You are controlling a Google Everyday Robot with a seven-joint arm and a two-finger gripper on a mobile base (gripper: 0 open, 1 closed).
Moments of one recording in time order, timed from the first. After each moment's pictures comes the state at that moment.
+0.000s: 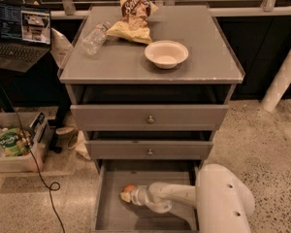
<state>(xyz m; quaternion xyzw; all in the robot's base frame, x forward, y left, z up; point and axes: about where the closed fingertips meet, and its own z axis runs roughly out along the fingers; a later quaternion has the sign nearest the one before) 0.586 0.075 0.129 -0.21 0.90 0.28 0.27</state>
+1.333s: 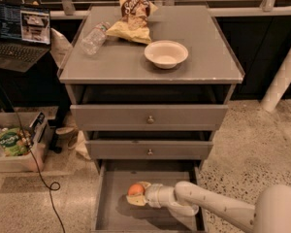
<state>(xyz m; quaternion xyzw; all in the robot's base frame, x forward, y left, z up) 0.532 0.033 0.269 -0.34 0.79 0.37 0.36</state>
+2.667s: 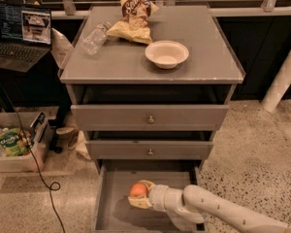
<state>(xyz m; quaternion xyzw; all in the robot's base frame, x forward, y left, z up) 0.498 0.021 0.346 -0.37 0.75 0.37 0.41</state>
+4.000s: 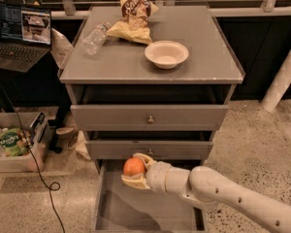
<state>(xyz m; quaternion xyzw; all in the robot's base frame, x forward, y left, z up) 0.495 0.031 0.551 -0.43 0.69 0.30 0.50</state>
